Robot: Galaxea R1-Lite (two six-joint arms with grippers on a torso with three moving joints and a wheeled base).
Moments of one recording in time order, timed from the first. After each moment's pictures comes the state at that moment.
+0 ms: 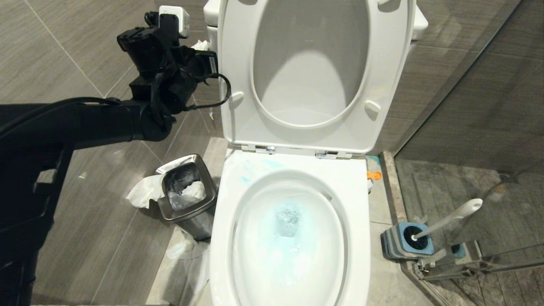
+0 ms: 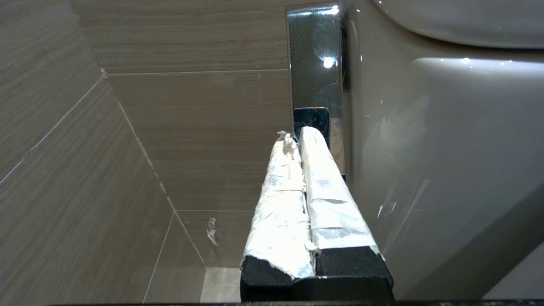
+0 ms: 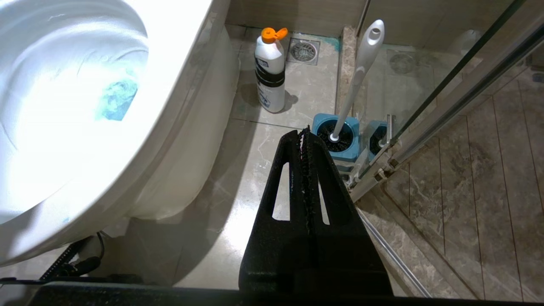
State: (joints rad) left arm -0.32 2.24 -1.94 -0.63 0.13 0.15; right arm 0.00 0.00 0.00 0.00 -0.01 0.04
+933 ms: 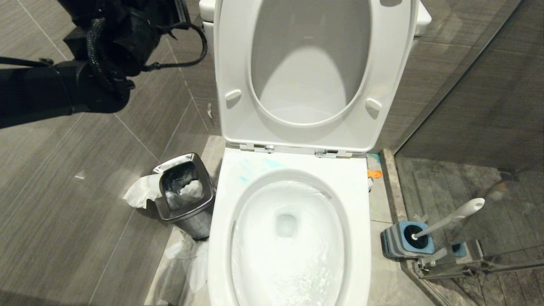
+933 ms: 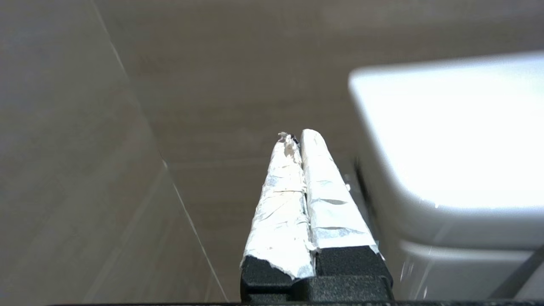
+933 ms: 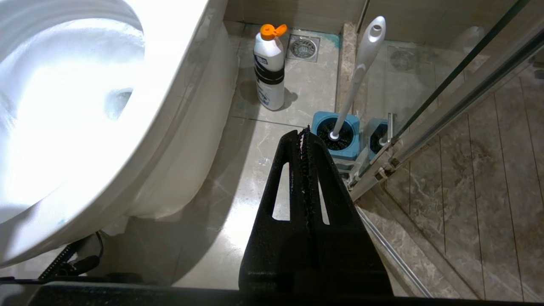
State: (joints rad) left arm -0.32 1.99 -1.94 -0.67 0.12 0.25; right arm 0.00 0.00 0.00 0.00 -0.01 0.04
